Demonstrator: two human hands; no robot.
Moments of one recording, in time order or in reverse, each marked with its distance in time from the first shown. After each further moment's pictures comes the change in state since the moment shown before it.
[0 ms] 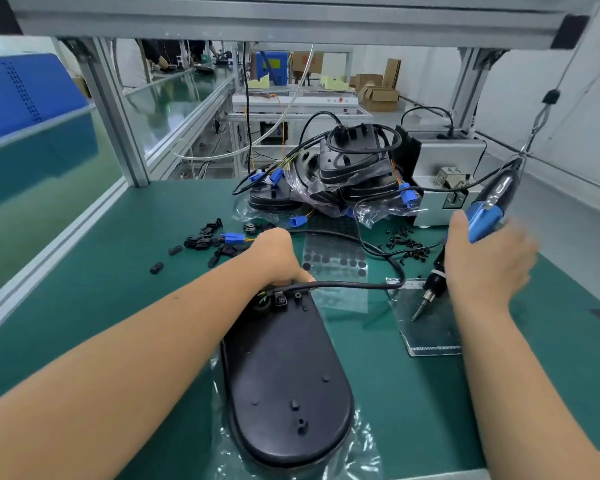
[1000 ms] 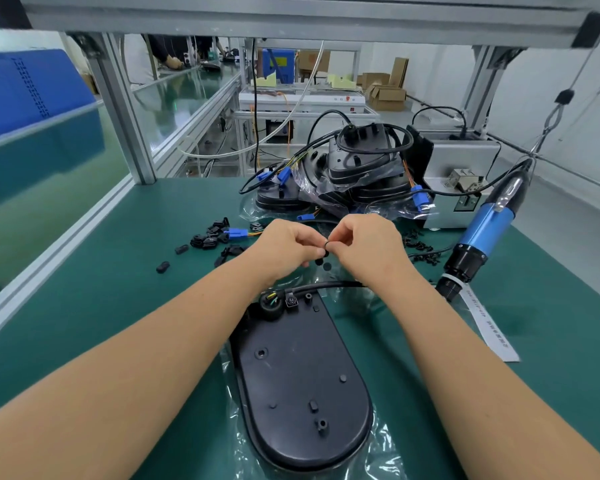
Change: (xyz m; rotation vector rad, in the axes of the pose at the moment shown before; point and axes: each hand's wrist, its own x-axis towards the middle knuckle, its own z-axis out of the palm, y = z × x) left_hand -0.007 -0.011 0.004 -0.779 0.141 0.194; right_hand -0.057 -0.063 0.057 -0.145 -0.729 -0.682
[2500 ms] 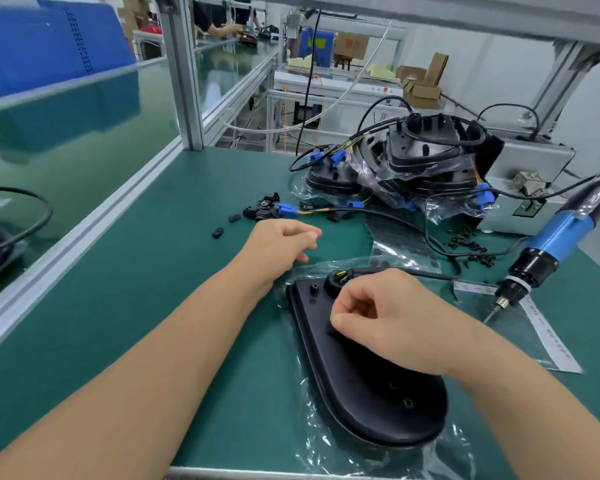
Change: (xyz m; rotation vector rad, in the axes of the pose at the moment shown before) left_hand -0.053 -0.054 -0.045 -0.340 0.236 -0.138; right_hand -0.091 -0.080 -0.011 0.148 -0.510 -0.177
